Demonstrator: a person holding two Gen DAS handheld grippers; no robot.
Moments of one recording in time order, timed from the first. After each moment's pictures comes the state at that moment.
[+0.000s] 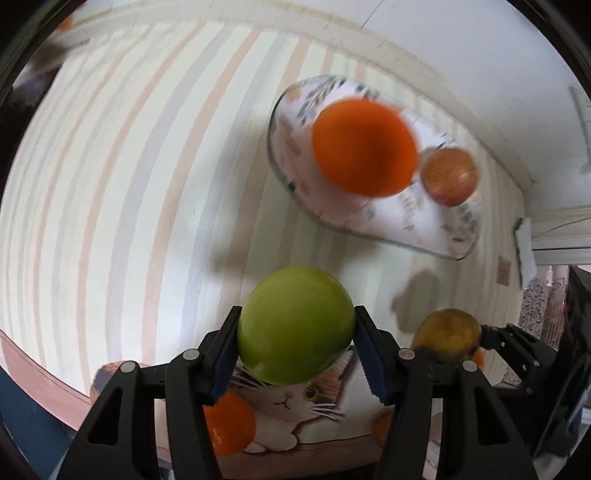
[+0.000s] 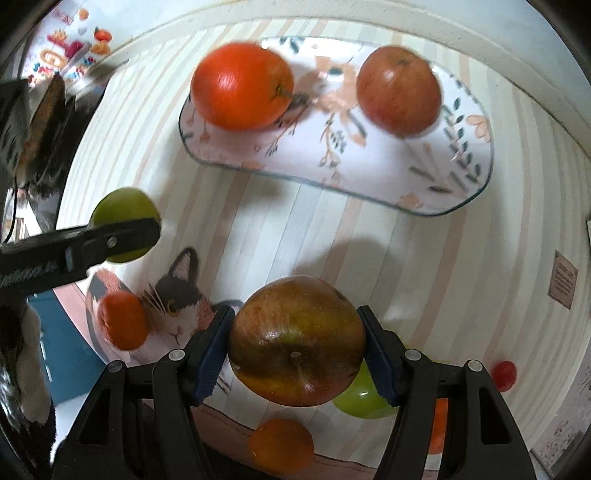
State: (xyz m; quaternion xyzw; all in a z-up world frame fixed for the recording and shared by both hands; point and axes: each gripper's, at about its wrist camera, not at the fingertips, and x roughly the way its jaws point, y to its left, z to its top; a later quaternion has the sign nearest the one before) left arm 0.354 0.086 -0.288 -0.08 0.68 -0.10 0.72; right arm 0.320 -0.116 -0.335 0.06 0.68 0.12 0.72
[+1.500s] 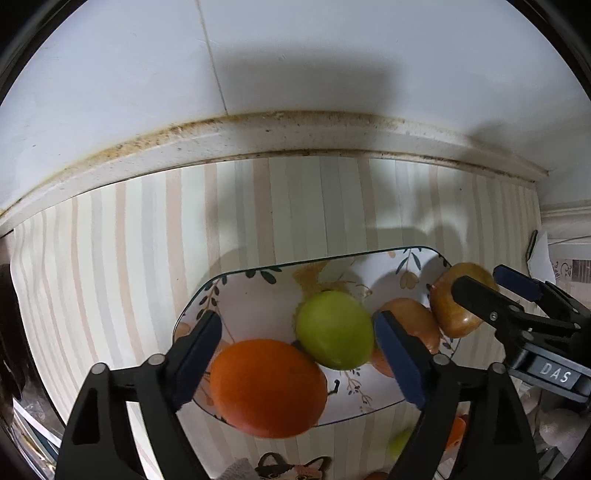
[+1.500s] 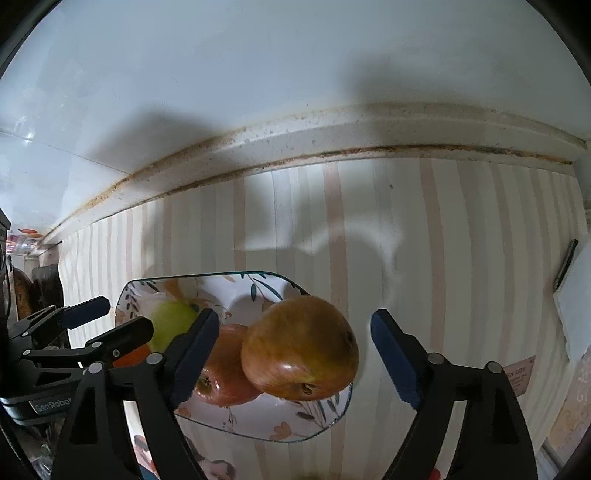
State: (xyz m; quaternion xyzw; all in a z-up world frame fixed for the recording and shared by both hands) left arm 0.518 -0.035 -0.284 0.08 0.71 -0.15 0.69; right arm 0.498 -0.250 -0.332 0.20 0.65 -0.01 0.73
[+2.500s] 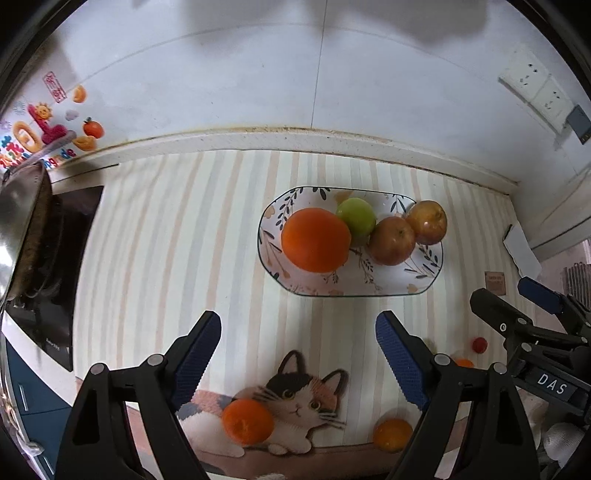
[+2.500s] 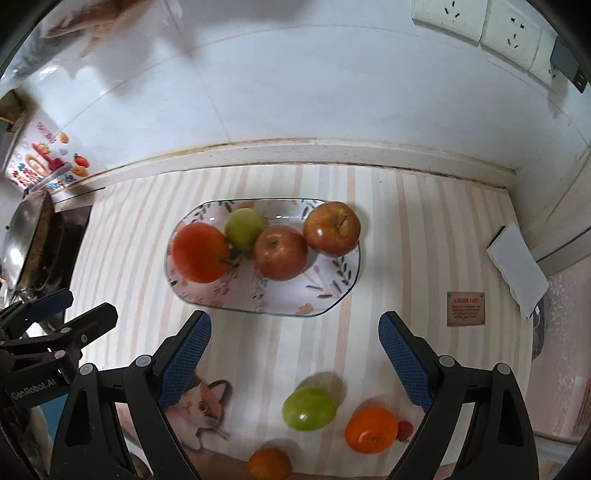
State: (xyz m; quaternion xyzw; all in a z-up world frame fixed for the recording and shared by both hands) left arm 0.339 0.040 -0.178 0.05 0.58 -0.08 0.81; right arm 0.315 -0.169 -0.201 0.10 0.55 0.00 0.83
